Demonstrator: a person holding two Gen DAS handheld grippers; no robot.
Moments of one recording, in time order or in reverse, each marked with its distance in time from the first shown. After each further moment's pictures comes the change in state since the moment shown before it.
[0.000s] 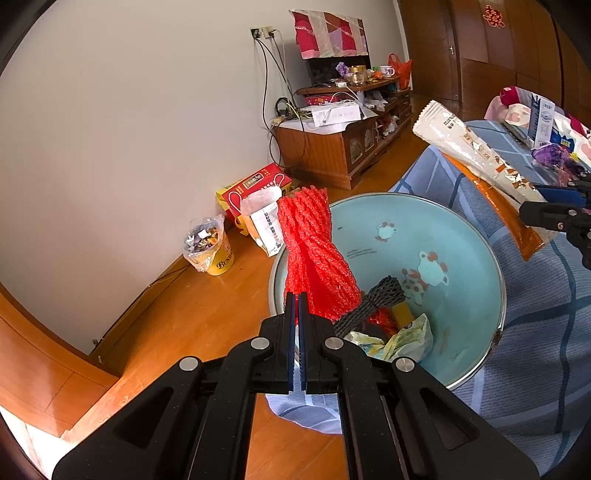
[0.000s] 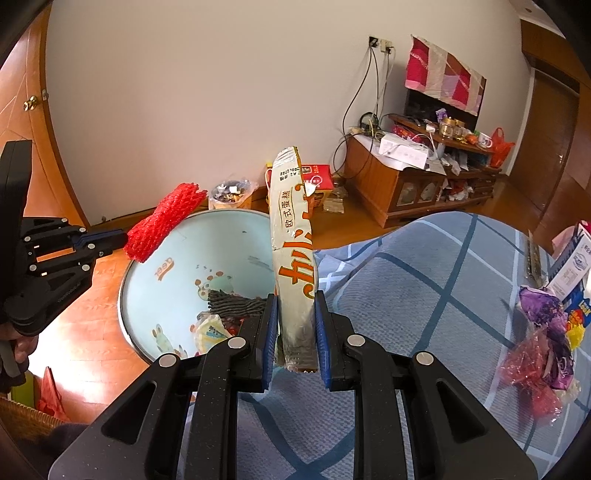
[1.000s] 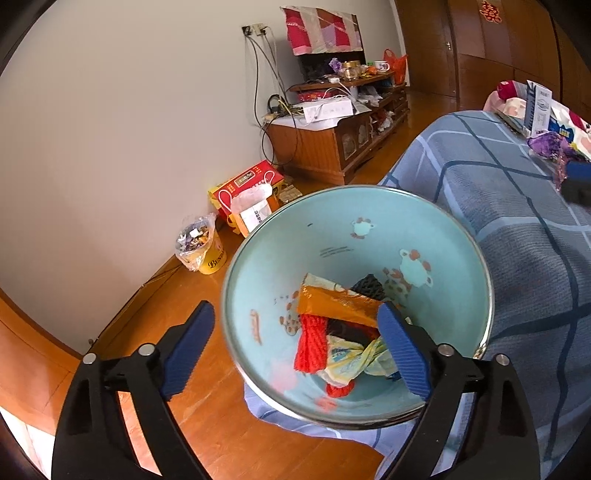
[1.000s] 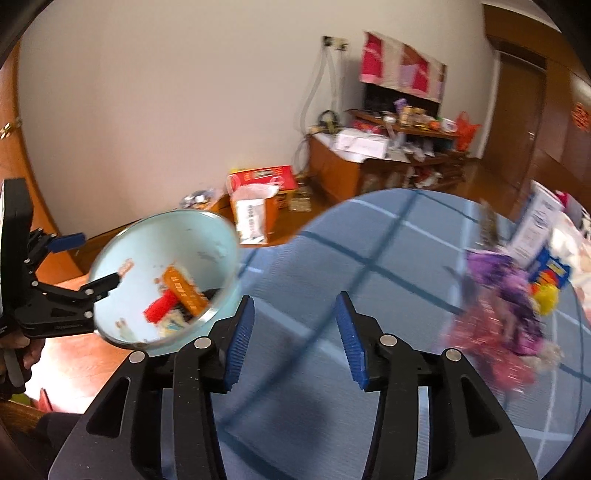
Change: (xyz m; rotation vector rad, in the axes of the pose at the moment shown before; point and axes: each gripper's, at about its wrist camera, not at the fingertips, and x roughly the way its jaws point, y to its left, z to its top) left arm 0.018 -0.040 0.001 0.013 0.004 0.001; right arm -0.035 -0.071 -0.031 0.116 -0.028 -0.105
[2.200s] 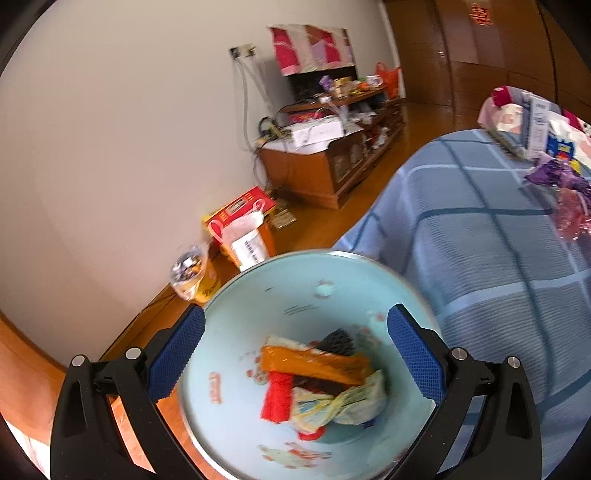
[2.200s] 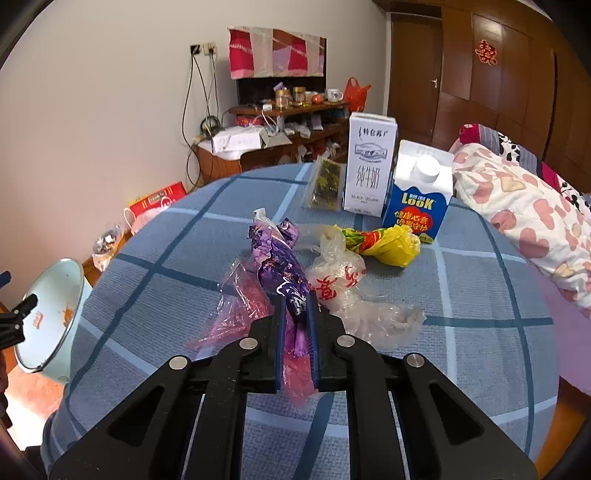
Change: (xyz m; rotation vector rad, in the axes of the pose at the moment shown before) left arm 0.001 -0.054 0.055 0.031 -0.072 0.009; right arm -0.030 -0.163 -0.029 0.285 0.002 -0.243
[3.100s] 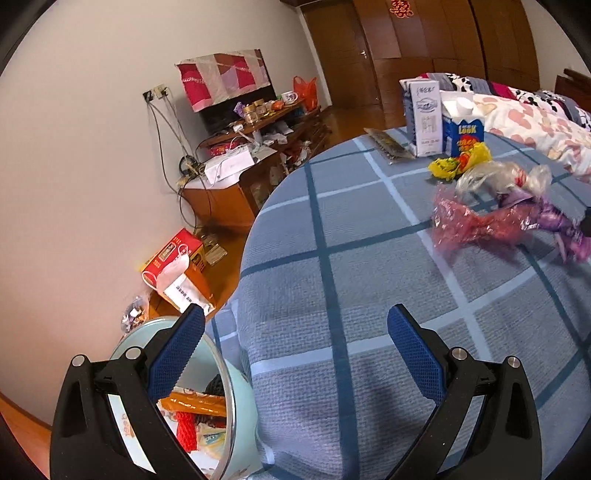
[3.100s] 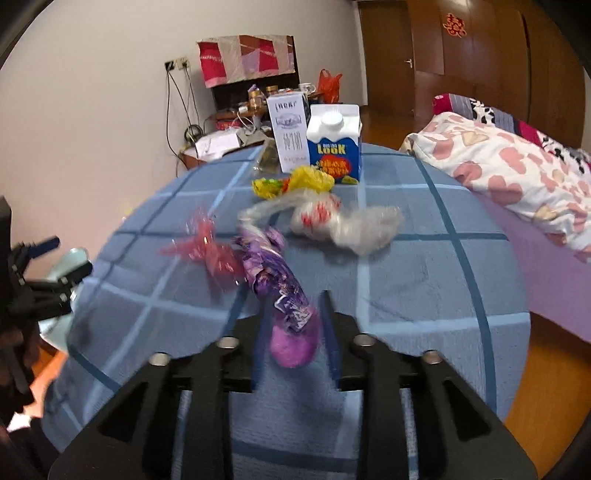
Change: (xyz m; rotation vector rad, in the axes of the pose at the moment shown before) left arm -0.026 -0.144 0.033 0.182 -0.065 -0.174; right arm -0.065 -0.077 -0.072 0.115 0.010 0.008
